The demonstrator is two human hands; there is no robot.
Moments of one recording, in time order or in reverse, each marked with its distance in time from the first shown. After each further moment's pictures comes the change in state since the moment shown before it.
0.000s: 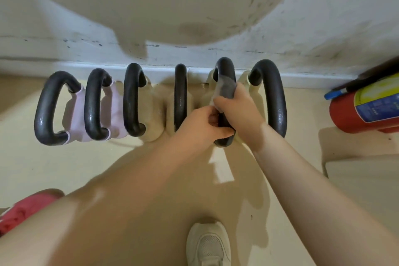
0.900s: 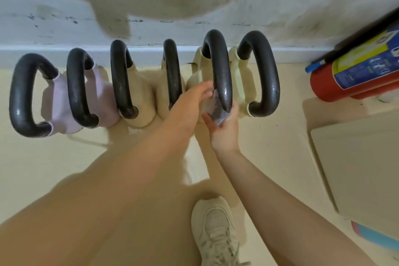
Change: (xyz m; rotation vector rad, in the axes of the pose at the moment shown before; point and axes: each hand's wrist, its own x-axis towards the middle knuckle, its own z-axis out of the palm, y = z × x) left_hand -0.012 -0.022 -0.004 -0.514 0.006 -0.066; right_hand -0.050 0.081 0.054 0.278 0.244 -0.060
